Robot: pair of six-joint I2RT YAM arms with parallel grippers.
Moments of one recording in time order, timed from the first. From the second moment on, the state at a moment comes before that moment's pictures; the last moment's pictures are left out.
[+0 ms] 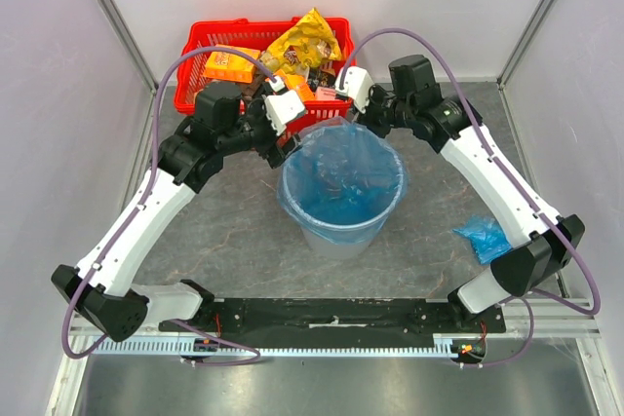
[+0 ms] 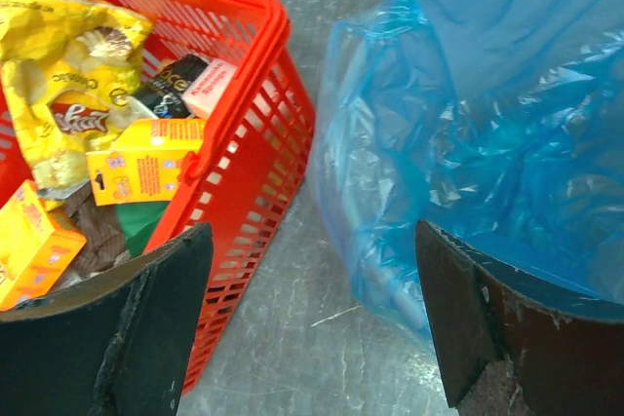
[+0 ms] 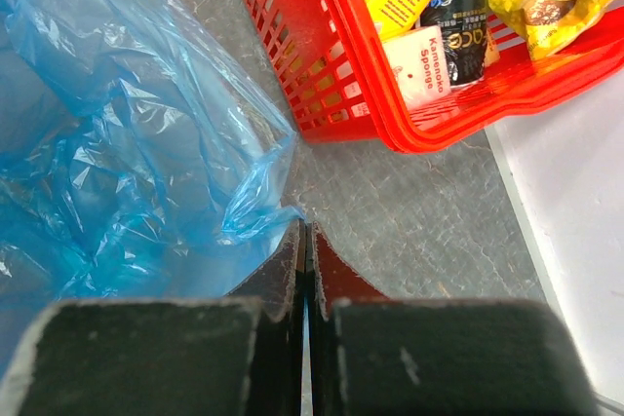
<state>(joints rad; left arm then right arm) -0.54 1.25 1.45 -0.59 0.30 0.53 0.51 1.54 1.69 -0.75 -0.31 -0.65</state>
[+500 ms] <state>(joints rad) -0.59 1.30 1.44 -0.60 0.48 0.53 0.42 1.61 1.71 -0.72 -0.32 -0.60</state>
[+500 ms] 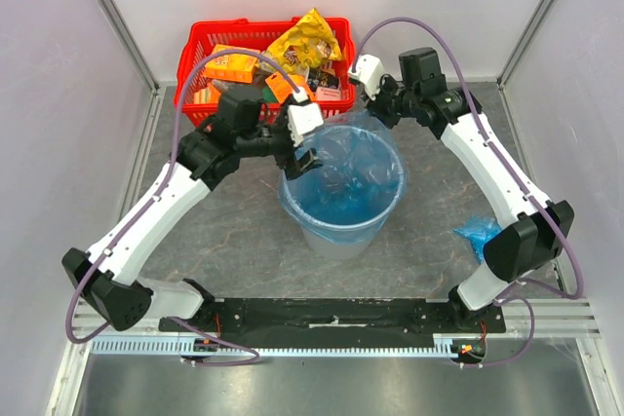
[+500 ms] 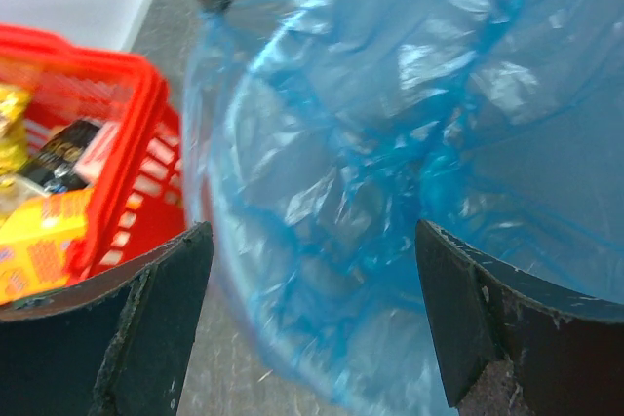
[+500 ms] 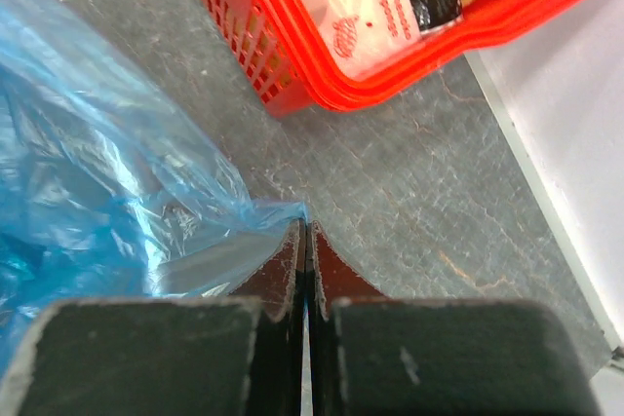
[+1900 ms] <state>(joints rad) -0.88 1.85 1.50 -0.67 0.26 0.72 0.35 1.67 1.63 -0.71 -0.47 -0.58</state>
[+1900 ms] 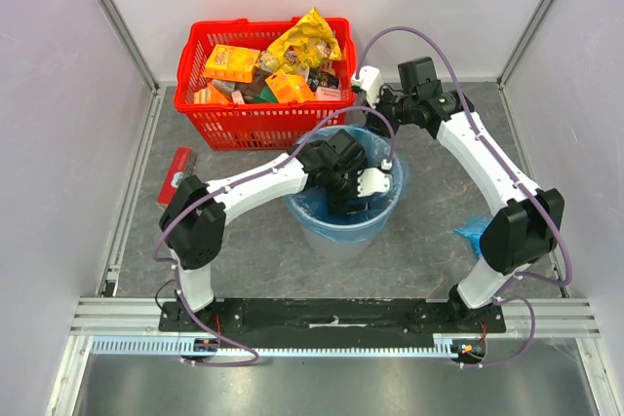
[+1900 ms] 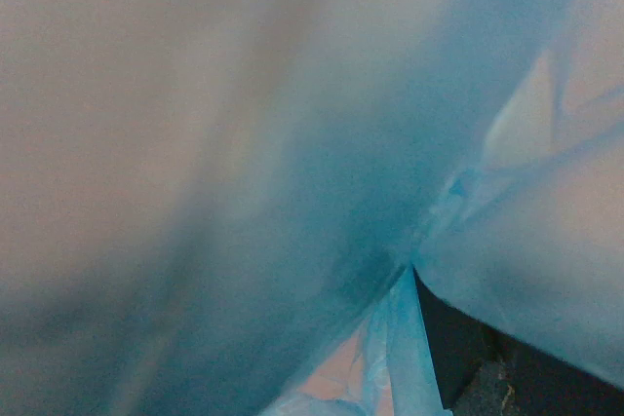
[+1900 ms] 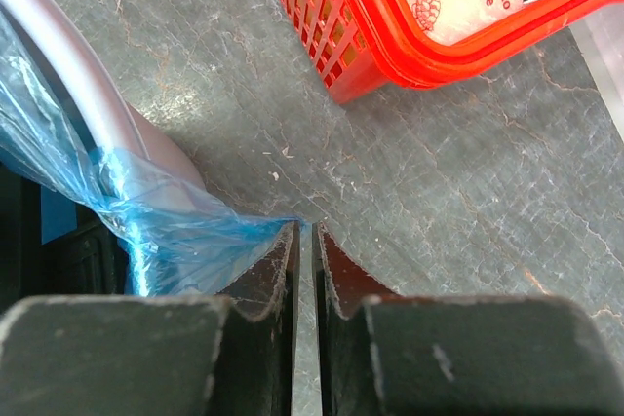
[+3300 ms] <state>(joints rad) -0.88 1.65 1.50 -0.67 0.16 0.70 0.34 1.66 1.64 -0.72 -0.40 -0.58</state>
